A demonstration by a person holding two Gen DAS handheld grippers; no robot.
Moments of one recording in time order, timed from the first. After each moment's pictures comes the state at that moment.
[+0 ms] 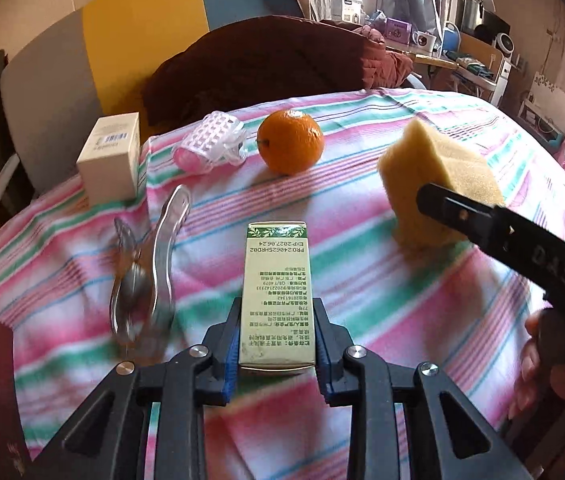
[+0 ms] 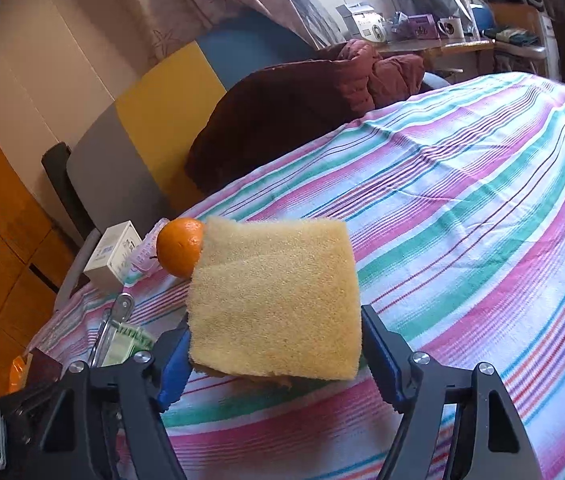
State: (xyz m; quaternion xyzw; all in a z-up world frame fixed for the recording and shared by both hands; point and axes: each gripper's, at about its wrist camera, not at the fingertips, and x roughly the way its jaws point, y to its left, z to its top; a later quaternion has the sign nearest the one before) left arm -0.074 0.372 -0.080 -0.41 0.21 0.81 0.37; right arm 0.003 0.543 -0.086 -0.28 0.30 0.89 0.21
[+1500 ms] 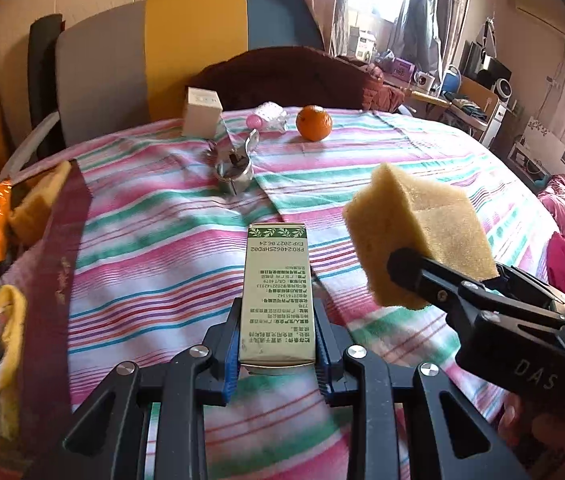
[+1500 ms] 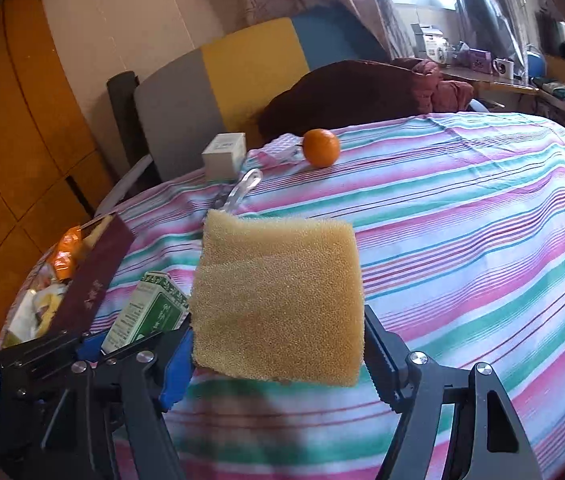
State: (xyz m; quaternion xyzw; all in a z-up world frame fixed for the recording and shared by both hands) left arm 0.007 0.214 -0.049 -0.40 0.12 0.83 0.38; right arm 0.081 0.367 -0.056 -0.32 0.20 0.92 0.14
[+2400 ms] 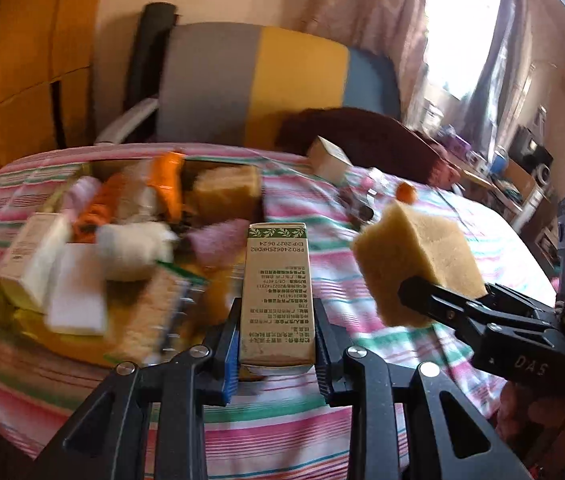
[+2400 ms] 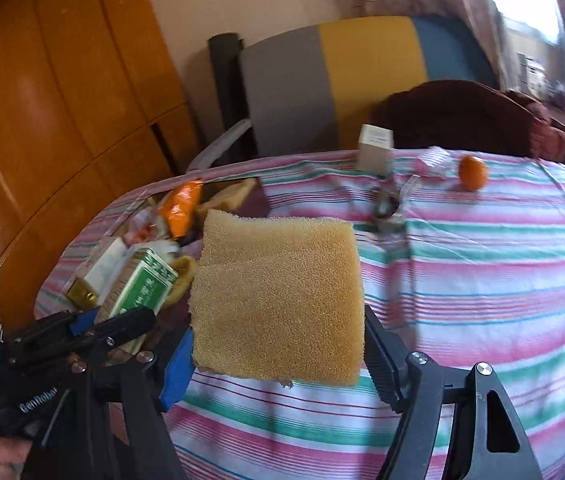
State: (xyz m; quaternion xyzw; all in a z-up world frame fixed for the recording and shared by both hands) left arm -0.018 0.031 -0.008 -0.38 0.00 0.88 0.27; right arm 0.034 0.243 -0.014 -0.35 0.13 0.93 -0.01
